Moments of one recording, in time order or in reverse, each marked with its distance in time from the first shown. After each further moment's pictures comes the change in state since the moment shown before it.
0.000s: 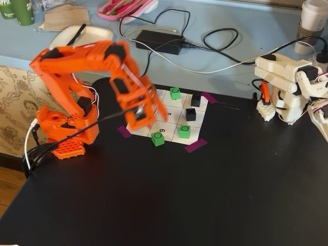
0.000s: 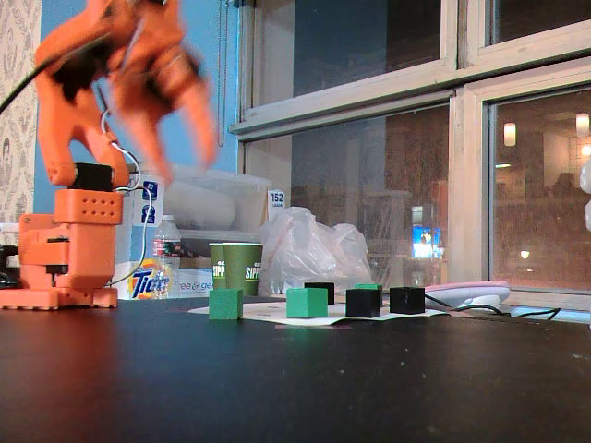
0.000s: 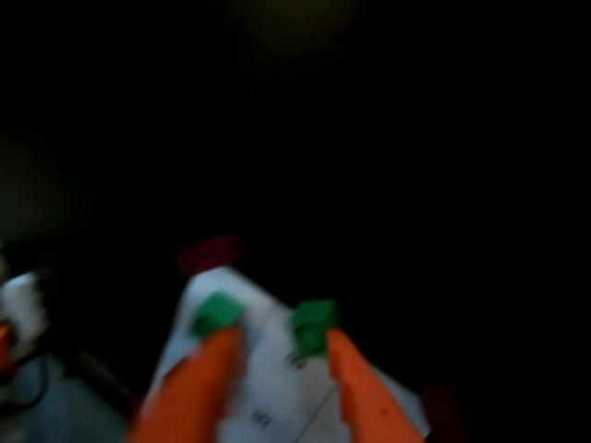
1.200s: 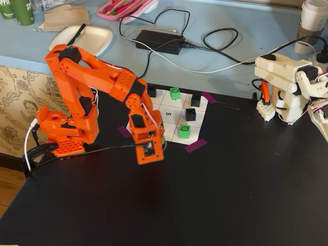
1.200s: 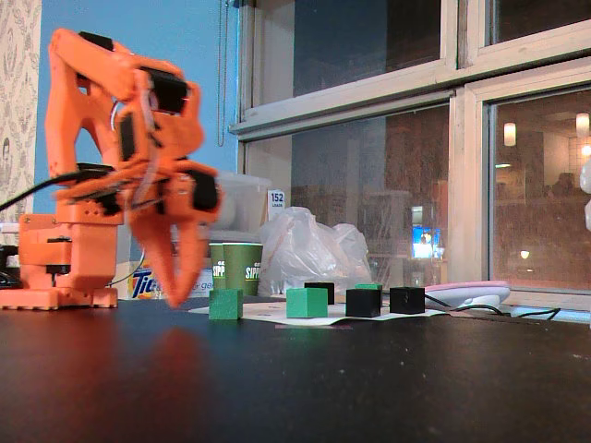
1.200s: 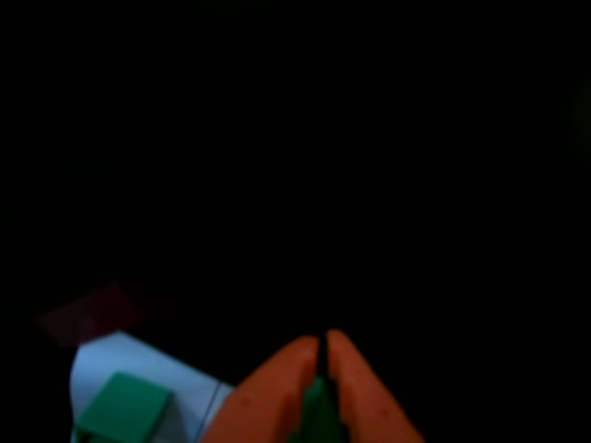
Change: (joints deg) arm -7.8 -25.1 6.2 -24.3 7.8
